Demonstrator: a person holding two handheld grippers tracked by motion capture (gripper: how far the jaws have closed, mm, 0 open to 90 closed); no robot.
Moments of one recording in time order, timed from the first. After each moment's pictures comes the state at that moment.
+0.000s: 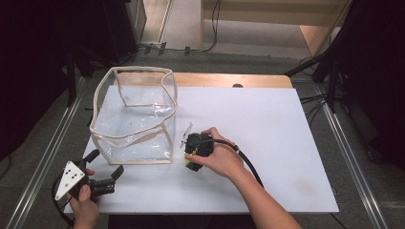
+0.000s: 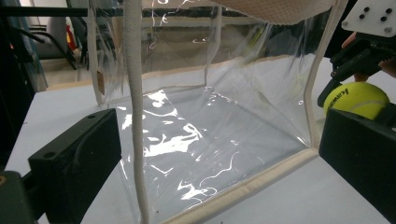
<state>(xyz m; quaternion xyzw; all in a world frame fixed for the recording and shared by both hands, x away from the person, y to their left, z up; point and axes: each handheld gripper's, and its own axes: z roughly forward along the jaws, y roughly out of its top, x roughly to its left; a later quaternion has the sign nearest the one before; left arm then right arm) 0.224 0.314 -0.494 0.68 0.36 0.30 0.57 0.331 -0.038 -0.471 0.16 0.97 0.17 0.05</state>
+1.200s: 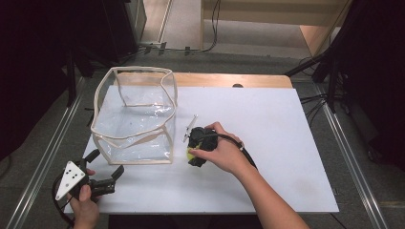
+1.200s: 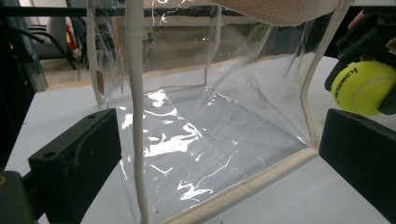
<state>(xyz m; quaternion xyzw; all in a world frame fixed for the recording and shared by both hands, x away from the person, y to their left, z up) 0.224 0.313 -0.494 0.68 0.36 0.30 0.57 0.336 -0.049 -0.449 0.16 0.97 0.18 0.02</state>
